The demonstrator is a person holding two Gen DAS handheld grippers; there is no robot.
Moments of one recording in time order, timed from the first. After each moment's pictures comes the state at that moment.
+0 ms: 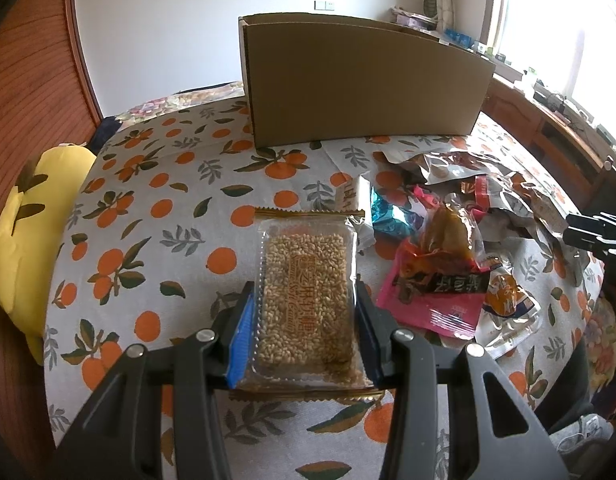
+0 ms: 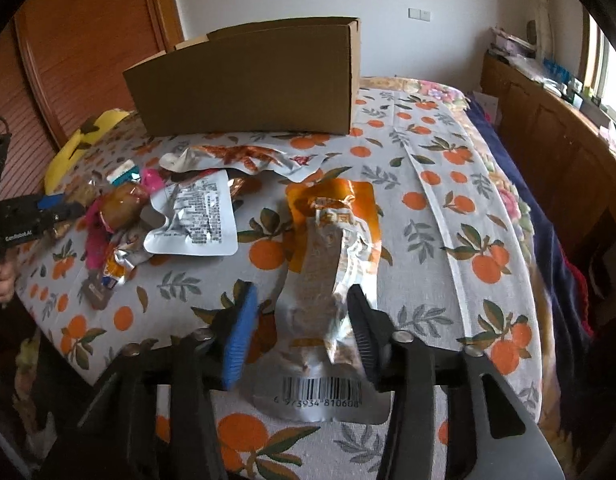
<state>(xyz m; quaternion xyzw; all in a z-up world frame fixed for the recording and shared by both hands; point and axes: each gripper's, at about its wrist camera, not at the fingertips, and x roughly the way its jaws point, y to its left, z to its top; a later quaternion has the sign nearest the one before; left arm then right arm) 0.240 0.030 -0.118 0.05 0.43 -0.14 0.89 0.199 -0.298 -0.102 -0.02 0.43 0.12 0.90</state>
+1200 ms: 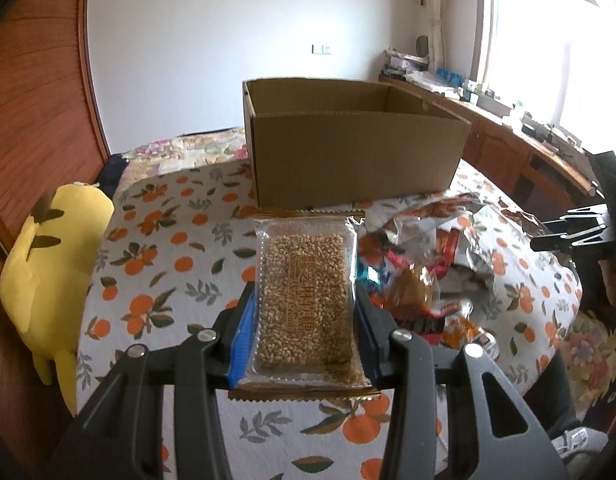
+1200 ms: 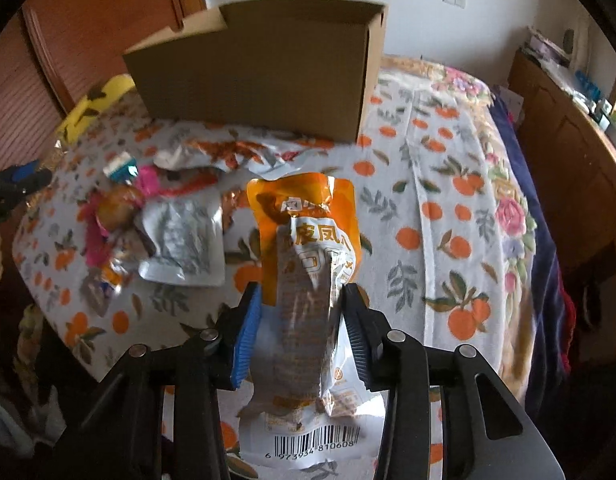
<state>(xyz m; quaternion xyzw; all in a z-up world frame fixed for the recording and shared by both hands) 0.223 0.036 -0.063 0.03 0.35 -0.15 0.92 0.242 -0.302 -0.066 -0.07 0.48 0.15 0.86</state>
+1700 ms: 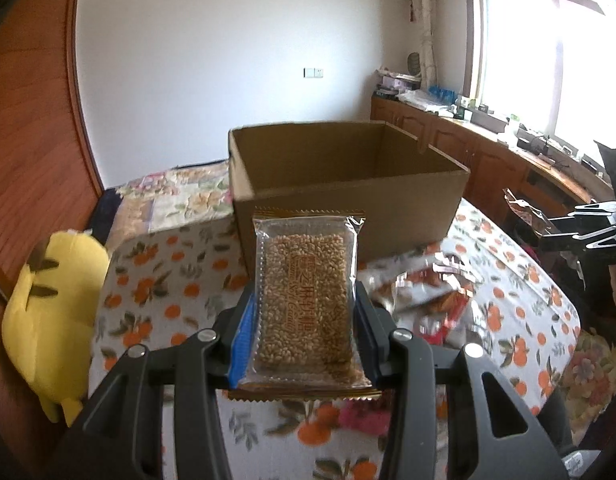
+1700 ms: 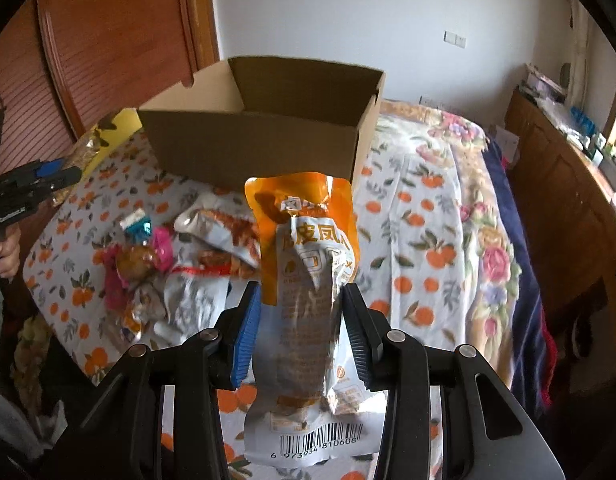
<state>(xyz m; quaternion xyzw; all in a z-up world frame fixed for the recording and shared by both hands) 0.267 0.011 -0.024 0.05 0.31 -0.16 0.93 0.261 -0.302 -0.009 -0.09 0.42 0.16 0.89</state>
